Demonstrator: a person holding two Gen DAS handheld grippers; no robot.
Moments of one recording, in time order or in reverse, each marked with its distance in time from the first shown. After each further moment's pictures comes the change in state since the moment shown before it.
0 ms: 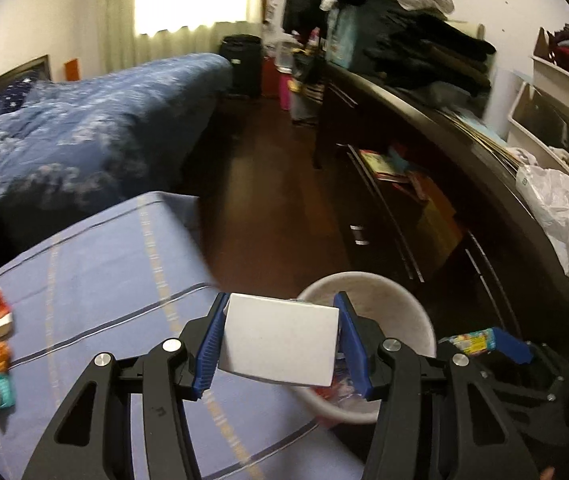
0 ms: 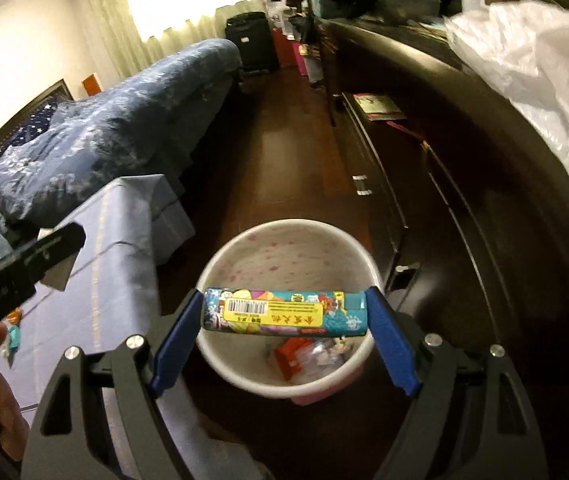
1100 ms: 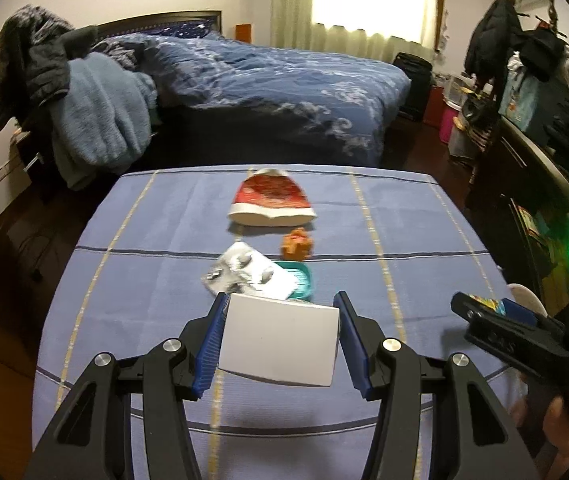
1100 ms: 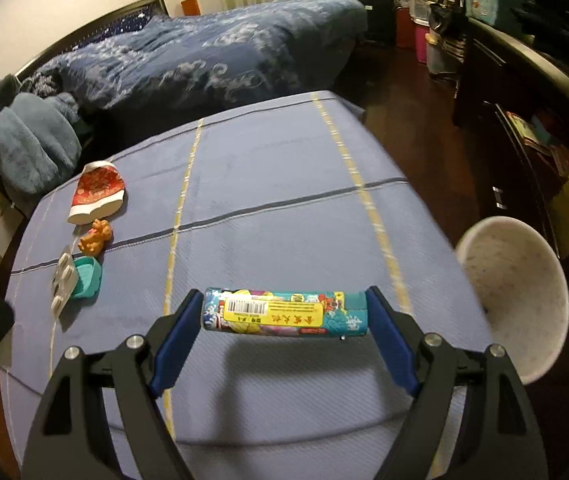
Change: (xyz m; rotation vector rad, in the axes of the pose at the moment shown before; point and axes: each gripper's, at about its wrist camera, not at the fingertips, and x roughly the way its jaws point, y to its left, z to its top) left arm -0.141 0.240 -0.129 -0.376 -0.024 0.413; right arm 0.038 0.274 -0.057 -0.307 0.133 0.184
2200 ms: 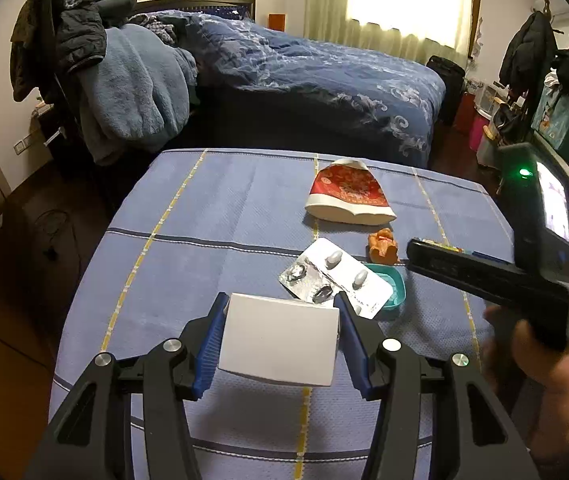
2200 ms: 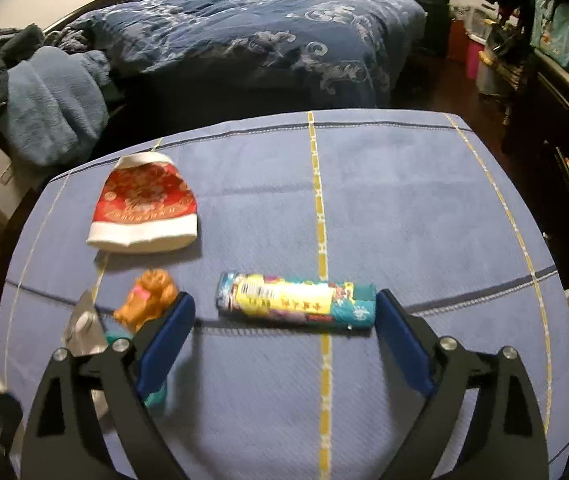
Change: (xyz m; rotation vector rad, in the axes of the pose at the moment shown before) left arm 0.027 0.072 -0.003 -0.088 0.030 0.066; right arm 0.097 0.125 0.057 -0.148 0.043 0.034
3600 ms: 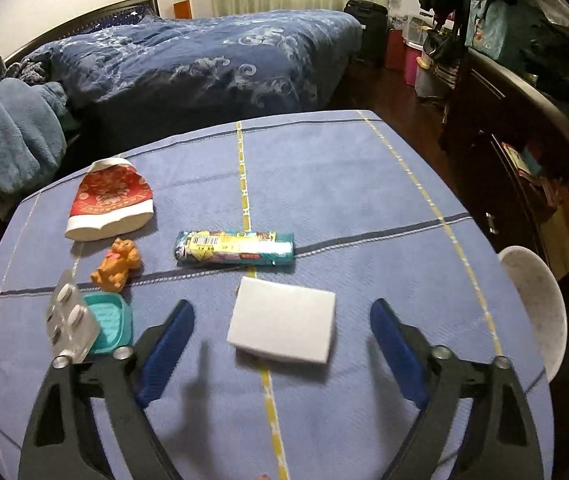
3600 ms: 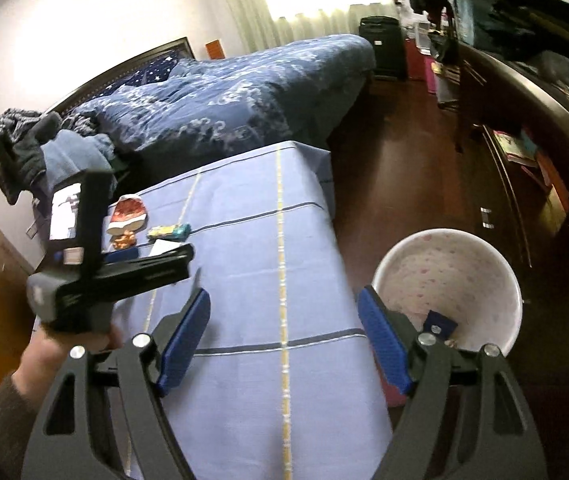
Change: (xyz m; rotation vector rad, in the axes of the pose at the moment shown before) left arm 0.069 -0.198 0.004 0.264 0.106 -0.108; right arm -0.199 -0.208 -0.125 0.123 -0.200 0.091
